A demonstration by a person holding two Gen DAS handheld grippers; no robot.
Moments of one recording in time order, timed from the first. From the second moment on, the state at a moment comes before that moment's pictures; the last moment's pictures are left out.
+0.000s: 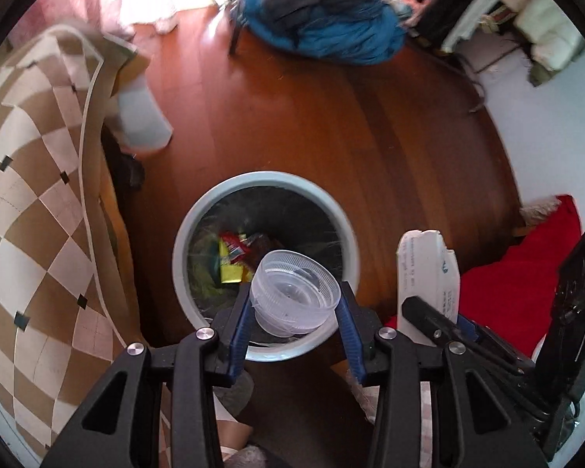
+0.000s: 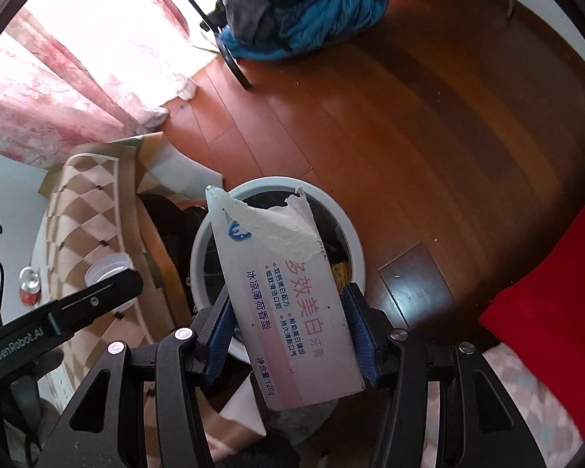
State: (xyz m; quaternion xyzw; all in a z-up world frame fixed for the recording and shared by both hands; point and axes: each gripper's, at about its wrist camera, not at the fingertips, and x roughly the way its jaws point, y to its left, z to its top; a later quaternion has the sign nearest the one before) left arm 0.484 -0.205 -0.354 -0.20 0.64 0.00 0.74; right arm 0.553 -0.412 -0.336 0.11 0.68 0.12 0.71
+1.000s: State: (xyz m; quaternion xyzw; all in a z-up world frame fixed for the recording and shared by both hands) left arm 0.429 -0.183 -0.343 -0.09 0.65 0.11 0.75; right arm 0.519 -0.384 -0.325 0.00 0.70 0.09 0.70
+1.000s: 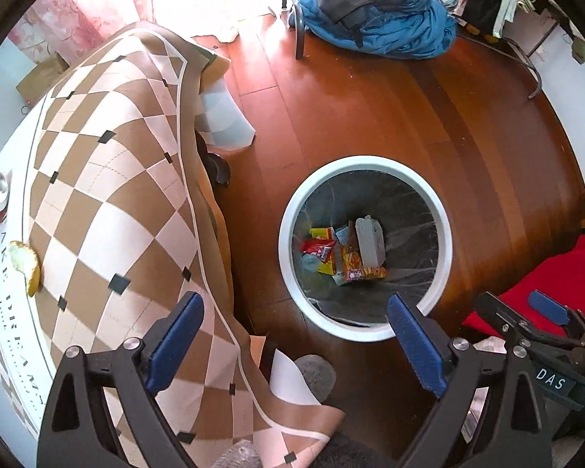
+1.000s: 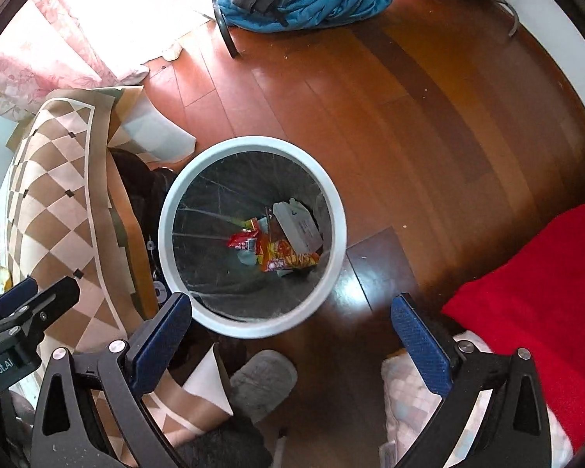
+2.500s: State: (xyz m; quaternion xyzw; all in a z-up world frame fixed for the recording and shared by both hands) left arm 0.171 0.170 -0.340 -0.23 0.59 0.38 0.68; right arm 0.429 0.066 -0.288 -0.16 0.67 0.31 0.65
